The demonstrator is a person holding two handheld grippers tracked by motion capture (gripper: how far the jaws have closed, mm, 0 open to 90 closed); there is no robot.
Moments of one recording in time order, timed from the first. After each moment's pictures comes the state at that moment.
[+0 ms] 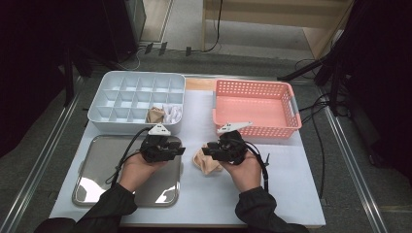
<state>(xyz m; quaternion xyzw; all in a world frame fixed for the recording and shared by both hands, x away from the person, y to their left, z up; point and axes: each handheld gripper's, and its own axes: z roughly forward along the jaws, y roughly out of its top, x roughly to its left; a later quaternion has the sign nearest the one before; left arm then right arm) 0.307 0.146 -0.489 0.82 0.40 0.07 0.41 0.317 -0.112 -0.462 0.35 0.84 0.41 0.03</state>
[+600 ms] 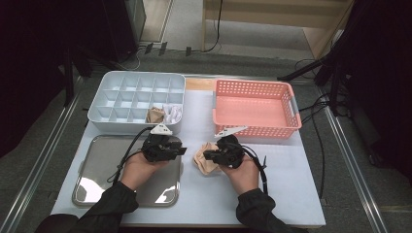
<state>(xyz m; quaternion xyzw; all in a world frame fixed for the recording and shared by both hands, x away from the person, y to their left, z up) 0.310 0.143 -0.491 0.82 0.39 0.06 0.40 0.318 -0.105 -0.487 0.36 0.85 0.38 0.00</state>
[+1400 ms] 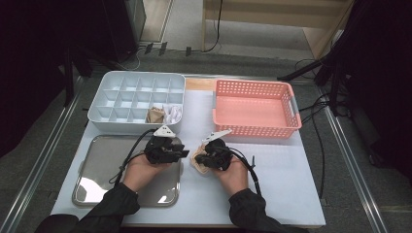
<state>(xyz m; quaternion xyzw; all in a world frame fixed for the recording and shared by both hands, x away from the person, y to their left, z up) 0.306 0.133 -0.492 0.83 0.38 0.05 0.40 0.321 -0.079 -0.511 0.34 0.87 0.35 0.00</state>
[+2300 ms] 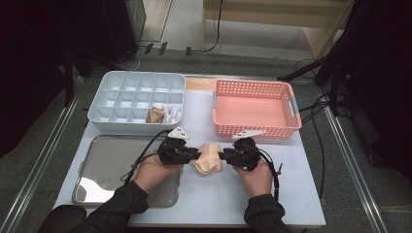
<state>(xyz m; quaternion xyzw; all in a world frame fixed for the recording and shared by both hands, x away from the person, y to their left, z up) 0.307 0.097 -0.491 0.85 0.34 0.02 0.41 0.315 -0.152 -0.492 0.42 0.82 0.38 0.04</state>
